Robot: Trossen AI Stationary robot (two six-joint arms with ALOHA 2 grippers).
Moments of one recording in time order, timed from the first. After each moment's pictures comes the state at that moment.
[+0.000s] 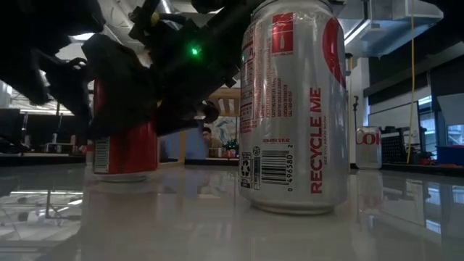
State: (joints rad) left arm -0.56 1.21 0.63 -0.41 -0.28 -0.59; right arm 0.30 2.30 1.64 0.02 0.48 0.34
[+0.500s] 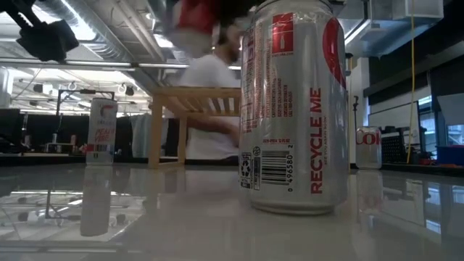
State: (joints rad) left arm -0.61 0.91 0.66 -0.50 -0.23 -0.73; right arm 0.36 1.90 1.64 -0.40 0.67 0.49
